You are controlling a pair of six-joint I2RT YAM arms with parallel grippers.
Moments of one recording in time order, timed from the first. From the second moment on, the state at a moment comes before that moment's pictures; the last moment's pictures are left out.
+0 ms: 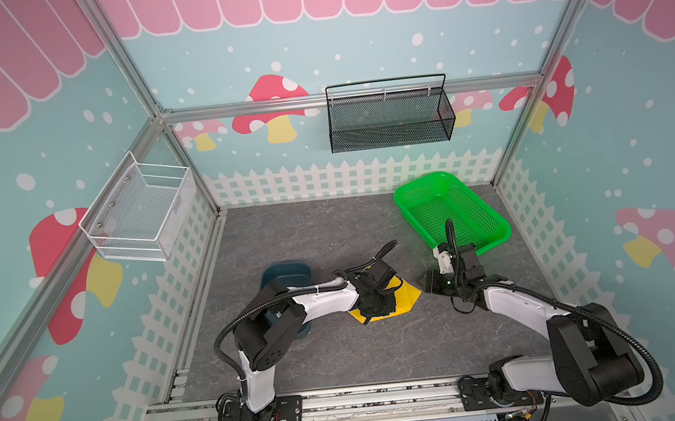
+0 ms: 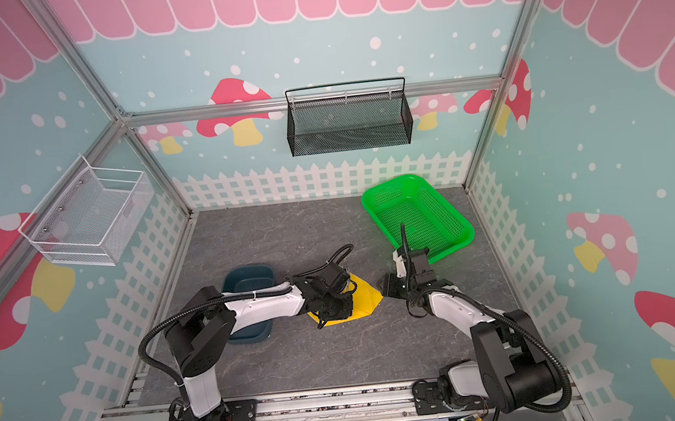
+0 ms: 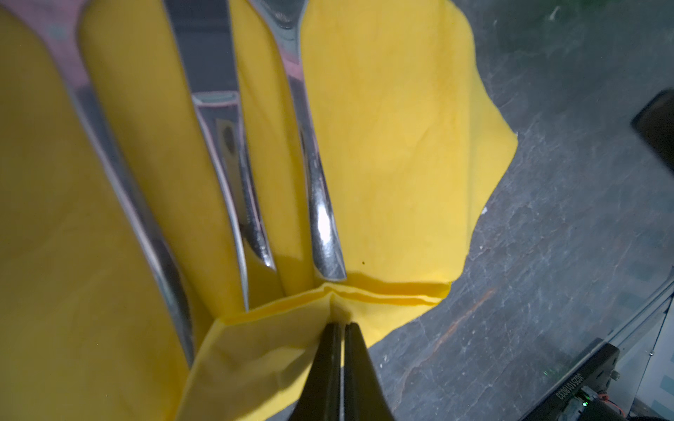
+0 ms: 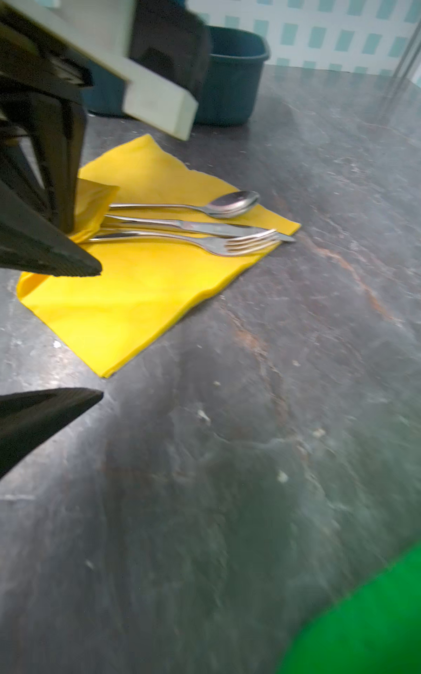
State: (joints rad) left arm -0.89 1.91 1.19 -0.40 0.19 -0.85; right arm 0.26 1.31 0.54 -0.11 -0.35 0.48
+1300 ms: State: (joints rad) left arm -0.89 1.91 1.19 -0.40 0.18 -0.85; right arm 0.35 1.44 0.41 0.34 -0.59 0.80
